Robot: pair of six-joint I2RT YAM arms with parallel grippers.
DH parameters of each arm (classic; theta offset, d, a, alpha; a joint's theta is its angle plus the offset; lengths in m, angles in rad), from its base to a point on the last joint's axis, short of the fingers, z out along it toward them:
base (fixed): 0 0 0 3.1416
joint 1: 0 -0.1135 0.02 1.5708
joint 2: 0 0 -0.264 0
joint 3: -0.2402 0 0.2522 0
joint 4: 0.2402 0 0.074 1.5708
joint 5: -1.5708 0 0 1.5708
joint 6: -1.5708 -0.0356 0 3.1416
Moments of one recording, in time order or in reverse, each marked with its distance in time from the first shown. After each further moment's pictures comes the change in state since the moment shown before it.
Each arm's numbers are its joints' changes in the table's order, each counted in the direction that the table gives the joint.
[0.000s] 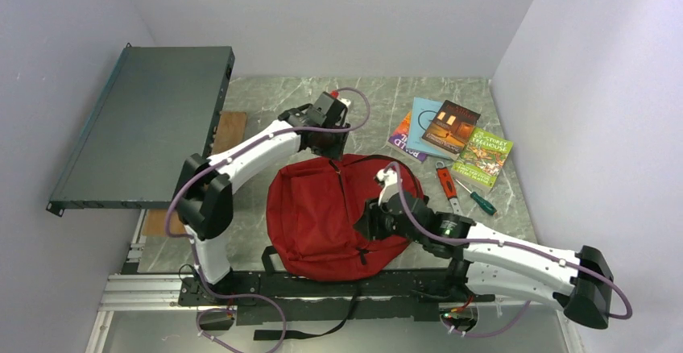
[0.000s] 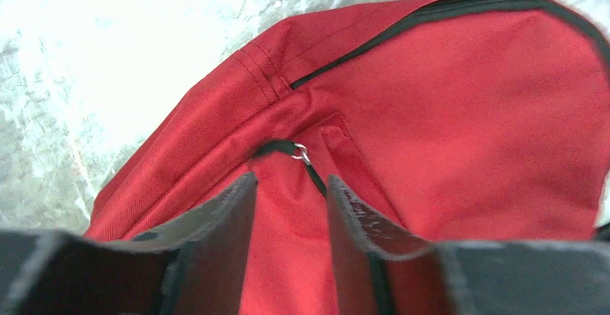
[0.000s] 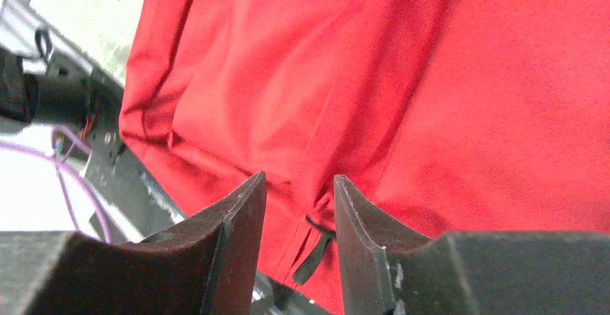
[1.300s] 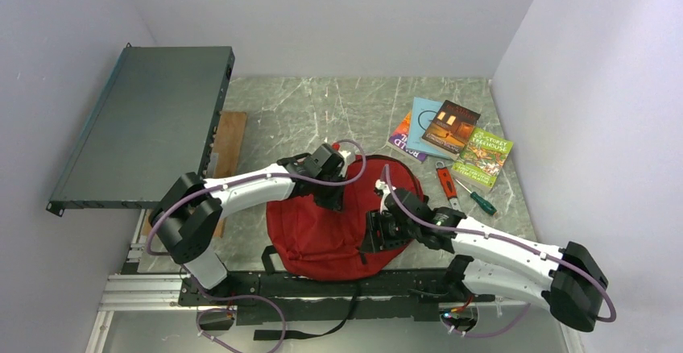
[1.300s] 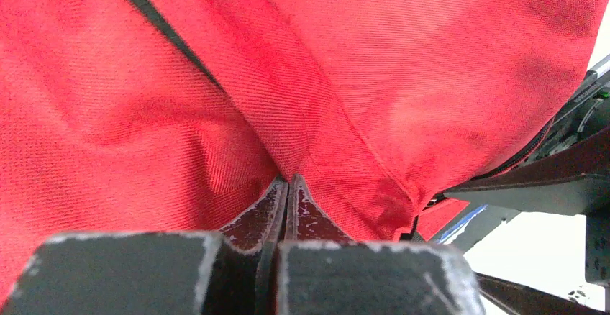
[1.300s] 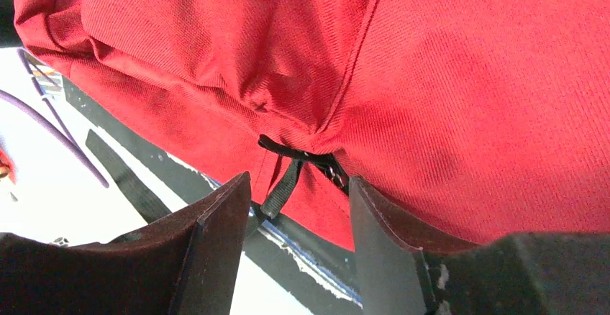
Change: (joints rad) left arm 0.159 -0.204 0.492 -0.262 -0.201 0.179; right arm 0.164 0.087 0.000 0.210 0.313 -0.064
